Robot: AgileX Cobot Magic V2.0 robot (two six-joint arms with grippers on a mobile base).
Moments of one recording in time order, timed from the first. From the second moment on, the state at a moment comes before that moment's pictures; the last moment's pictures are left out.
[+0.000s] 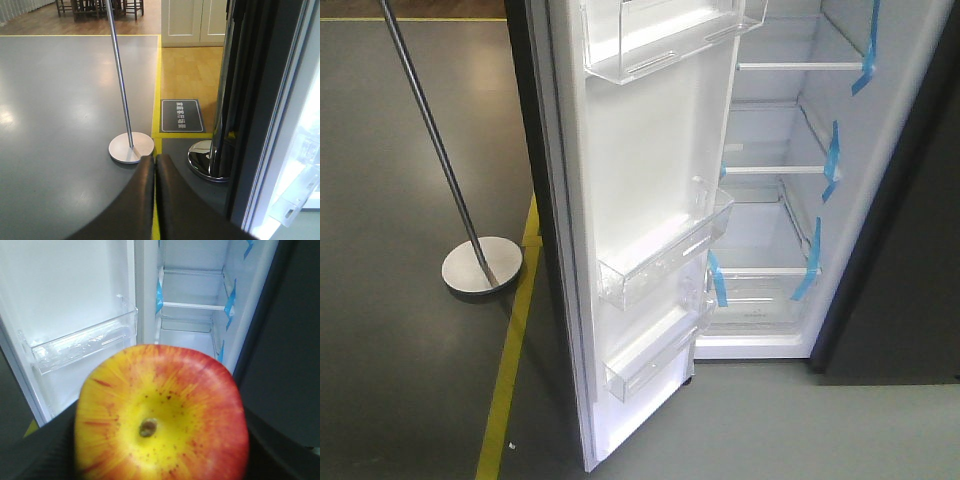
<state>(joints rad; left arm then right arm) 0.03 -0.01 0.03 0.21 0.31 -0.29 -0.13 0.36 -0.44 0.36 0.58 -0.37</state>
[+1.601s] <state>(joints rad) 0.03 -0.01 0.03 0.21 0.31 -0.29 -0.13 0.36 -0.44 0.36 0.58 -0.37</state>
